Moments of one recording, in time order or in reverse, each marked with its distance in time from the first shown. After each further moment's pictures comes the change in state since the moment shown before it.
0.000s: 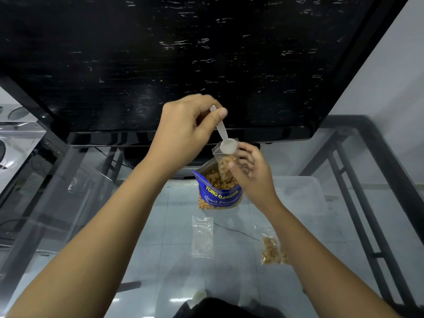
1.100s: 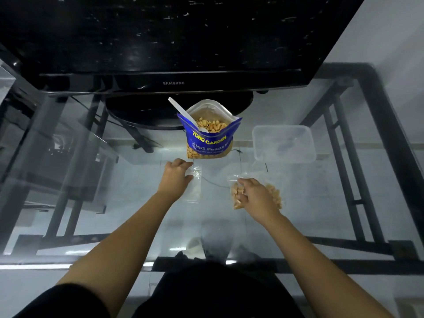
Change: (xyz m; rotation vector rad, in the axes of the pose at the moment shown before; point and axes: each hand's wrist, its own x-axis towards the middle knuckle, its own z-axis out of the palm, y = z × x) left_hand -0.205 -0.119 0.138 0.312 -0.605 -0.531; right_hand -0.127 0.116 -0.038 -0.848 -0.364 0.324
